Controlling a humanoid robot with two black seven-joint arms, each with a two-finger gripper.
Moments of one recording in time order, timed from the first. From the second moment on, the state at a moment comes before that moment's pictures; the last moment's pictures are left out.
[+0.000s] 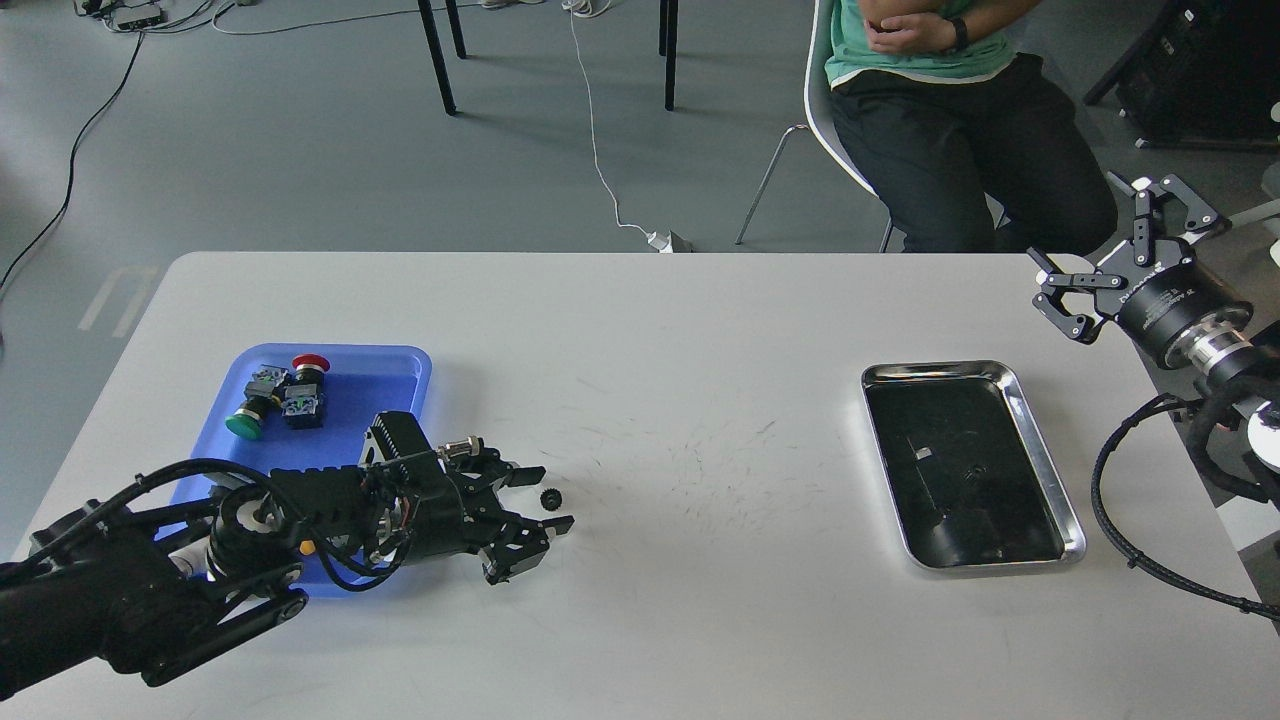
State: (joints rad) left arm -0.59 0.50 -0.28 -1.17 2.18 0.04 -0.37; right arm 0.48 -0.57 1.07 0.88 -0.04 0.41 -0.02
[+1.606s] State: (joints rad) left arm -0.59 0.86 -0.30 -1.05 2.01 0.24 -0.49; right arm 0.49 -0.56 1.04 0.88 -0.05 0.42 -0.02
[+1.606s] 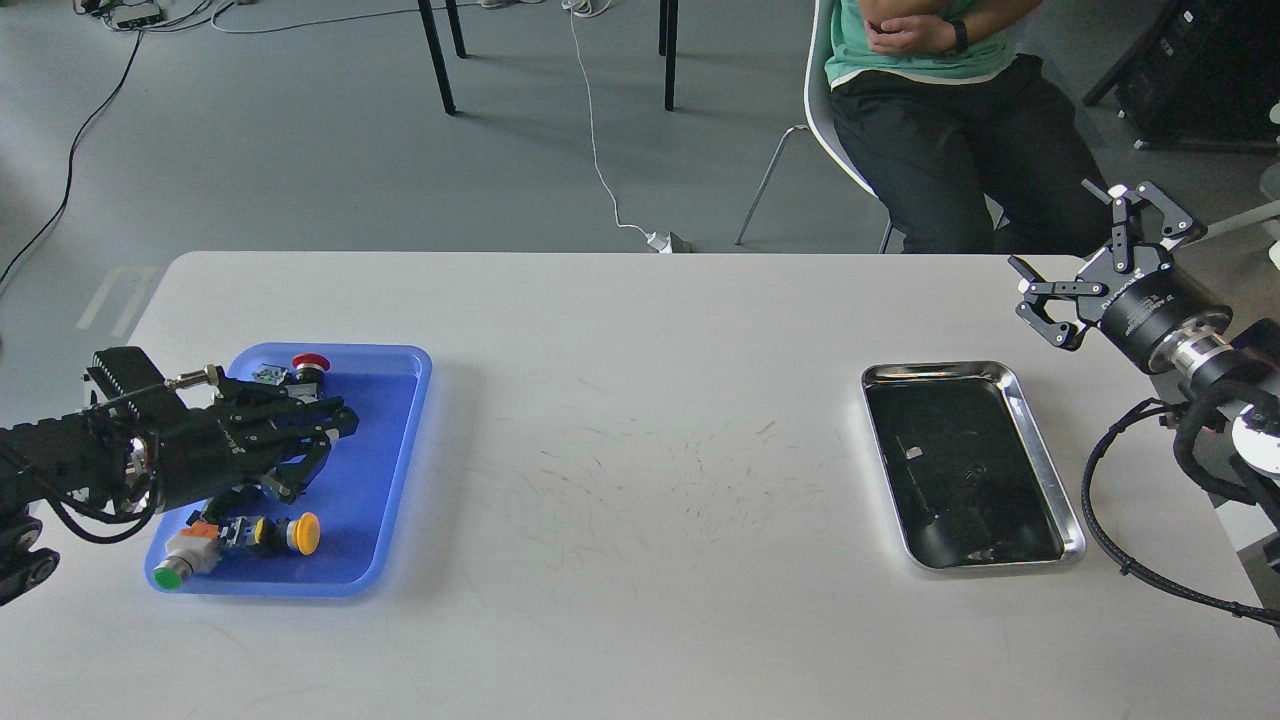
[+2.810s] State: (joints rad) left arm -0.68 0.74 -0.32 -0.90 1.70 0.32 -0.49; right arm 0.51 -0.57 1.04 0.93 -0.05 0.41 -0.02
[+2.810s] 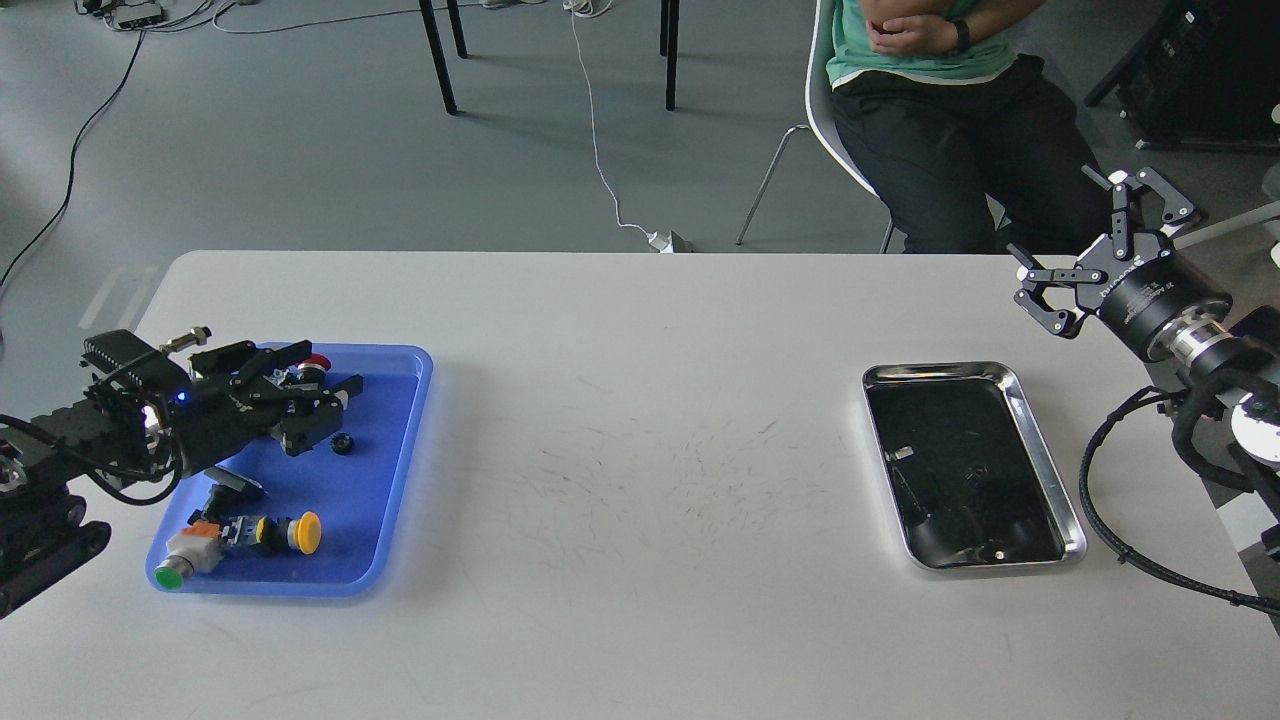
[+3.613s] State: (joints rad) left arm -0.93 0.51 -0.49 -0.80 0.23 -0.21 -0.44; right arm 0.47 -1.03 0.97 1.30 -0.11 0.35 -0.03
